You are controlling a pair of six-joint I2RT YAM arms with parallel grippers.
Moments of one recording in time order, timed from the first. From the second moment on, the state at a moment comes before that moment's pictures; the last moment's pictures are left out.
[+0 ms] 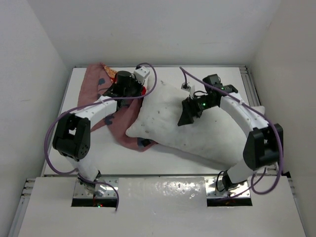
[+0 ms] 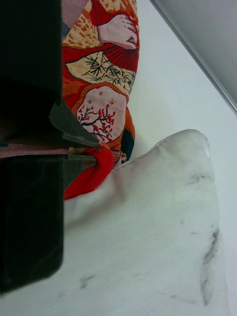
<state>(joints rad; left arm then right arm) -0.35 1.70 1.19 0.06 0.15 0.31 0.26 1.53 1.19 -0.79 -0.86 -0.34</state>
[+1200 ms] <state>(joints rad) -0.41 1.69 1.18 0.11 0.02 0.32 0.32 1.76 1.00 0.53 -0.56 0.55</state>
